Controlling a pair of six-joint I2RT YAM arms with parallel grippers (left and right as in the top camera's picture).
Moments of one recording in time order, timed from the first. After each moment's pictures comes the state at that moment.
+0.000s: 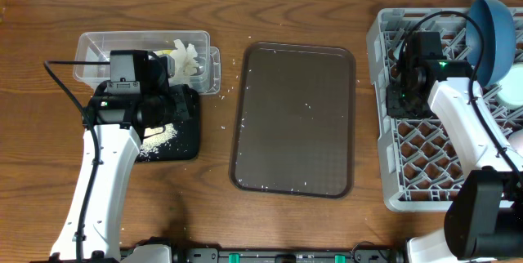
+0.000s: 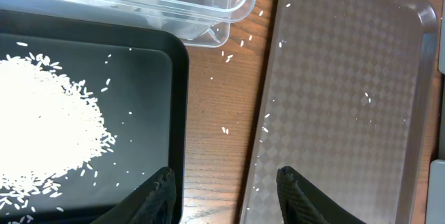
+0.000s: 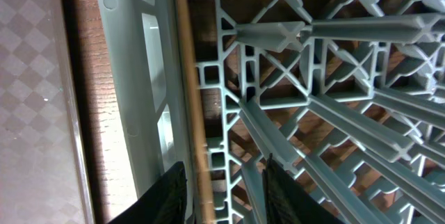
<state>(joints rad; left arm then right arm) 0.03 1.35 1.09 -0.83 0.30 -0.22 0.02 1.69 1.25 -0.95 0.12 0.07</state>
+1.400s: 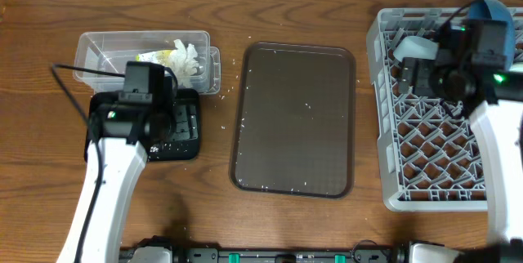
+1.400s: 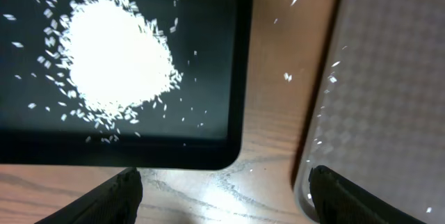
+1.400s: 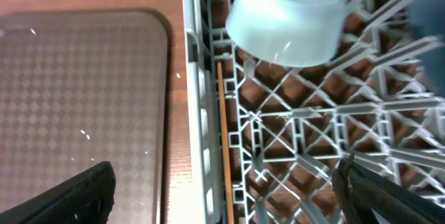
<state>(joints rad) -0.06 1.23 1.09 -1.03 0.03 -0.20 -0.10 1.42 1.31 -0.88 -0.11 0.04</state>
